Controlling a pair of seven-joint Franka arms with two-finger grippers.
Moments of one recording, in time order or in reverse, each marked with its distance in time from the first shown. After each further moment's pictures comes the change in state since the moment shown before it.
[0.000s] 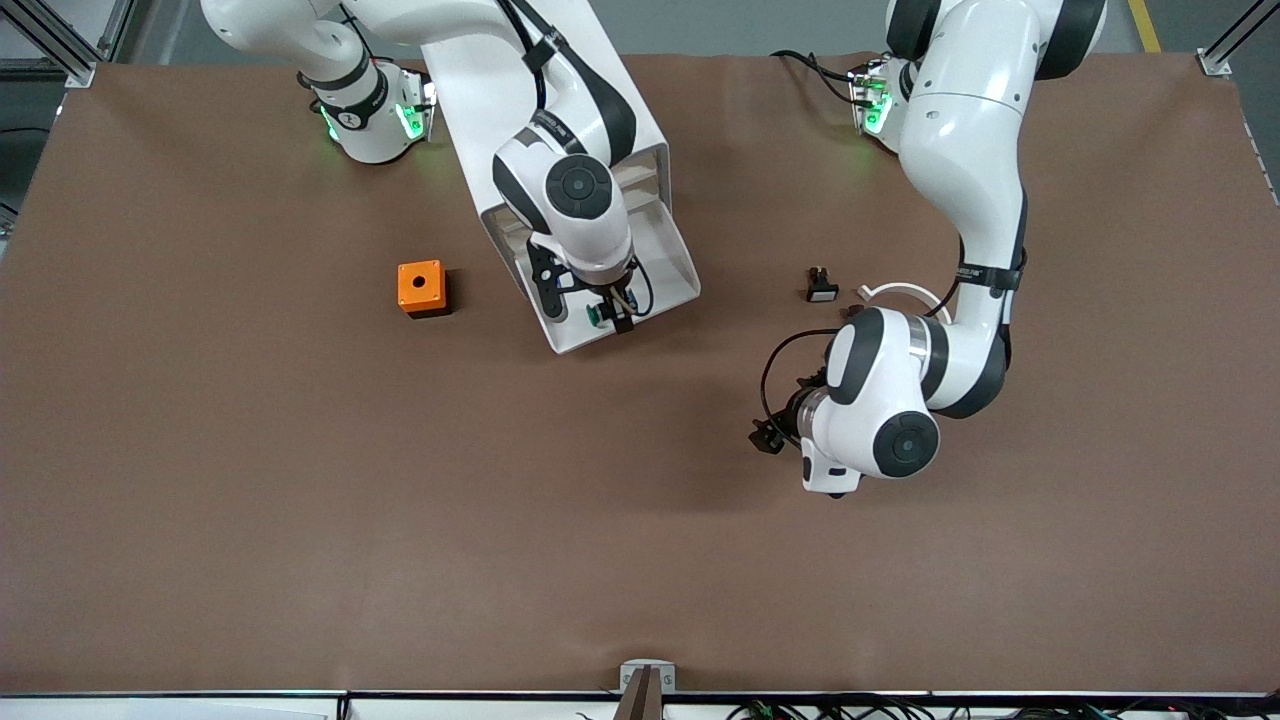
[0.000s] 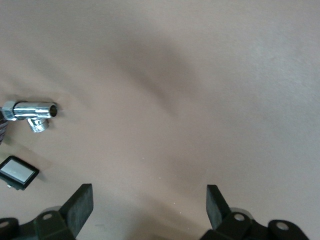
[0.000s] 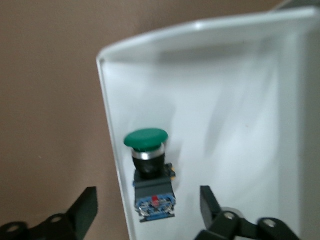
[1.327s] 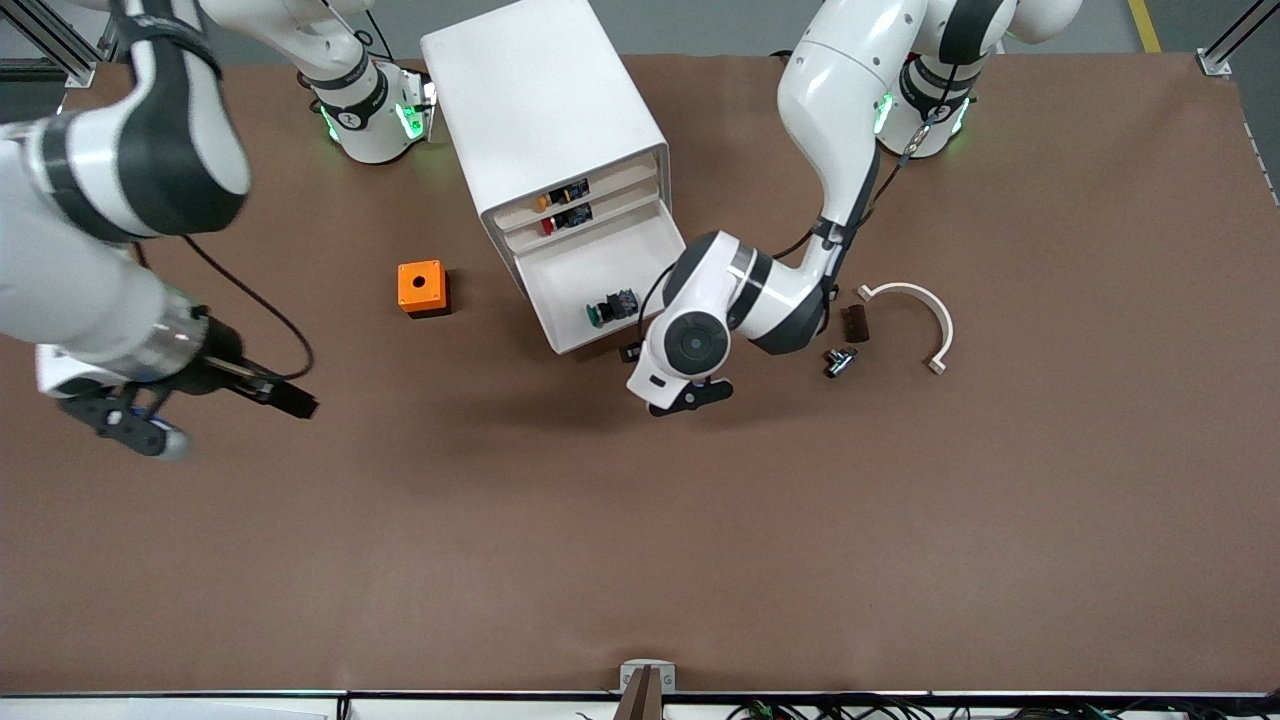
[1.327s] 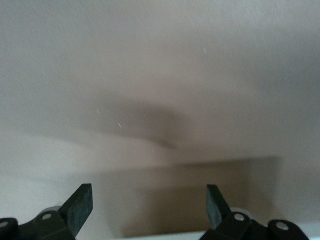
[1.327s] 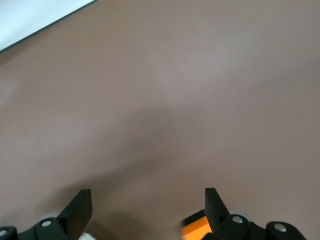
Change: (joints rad) left arm -0.309 0.025 -0.029 -0.028 0.003 0.096 0.156; right arm -0.664 -0.185 -0.024 0.294 -0.056 -0.405 -1.561
